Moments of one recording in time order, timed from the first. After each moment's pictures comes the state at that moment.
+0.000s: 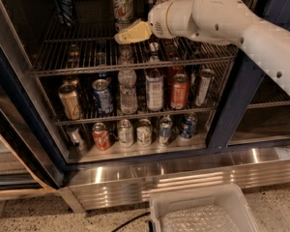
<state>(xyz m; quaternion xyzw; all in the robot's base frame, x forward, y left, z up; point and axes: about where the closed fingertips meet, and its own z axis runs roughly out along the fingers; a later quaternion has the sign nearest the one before) 0.736 0.013 0.973 -0.40 0.69 0.16 0.59</state>
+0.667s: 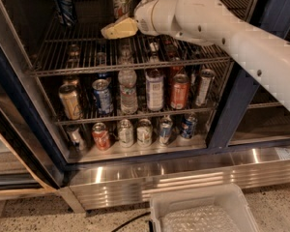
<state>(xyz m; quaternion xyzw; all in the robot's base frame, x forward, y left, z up) 0.752 0.046 0.984 -0.39 0.66 0.16 0.62</state>
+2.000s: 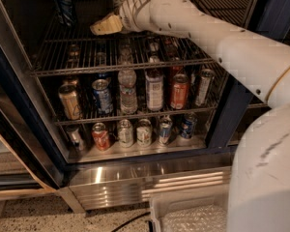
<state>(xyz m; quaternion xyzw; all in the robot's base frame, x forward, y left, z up) 0.805 0.084 0.965 -0.37 0.69 0.15 0.60</state>
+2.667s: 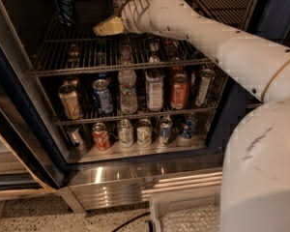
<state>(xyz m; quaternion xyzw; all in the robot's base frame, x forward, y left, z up) 0.818 0.078 0.953 -0.36 0.70 0.14 0.60</state>
